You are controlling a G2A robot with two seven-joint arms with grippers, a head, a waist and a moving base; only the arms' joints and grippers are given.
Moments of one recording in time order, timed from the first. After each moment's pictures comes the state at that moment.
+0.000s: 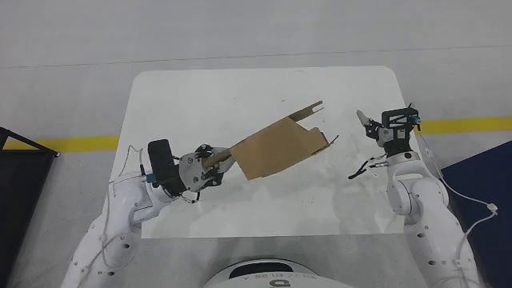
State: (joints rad) left arm 1.65 -1.06 -1.35 -1.96 1.38 -0.82 0.49; right arm -1.73 -1.15 1.60 -1.80 -1.33 0.00 0.00
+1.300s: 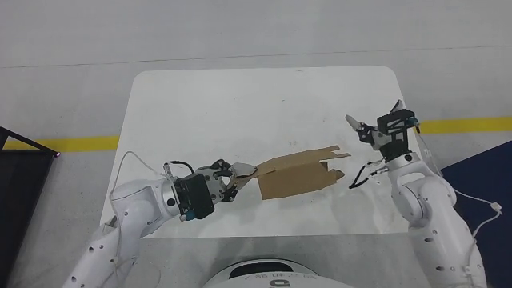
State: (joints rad) left arm 1.71 -1.03 -1.32 -2.07 1.79 -0.70 0.55; right arm -1.78 -1.14 1.65 -1.89 -1.28 -0.28 -0.01
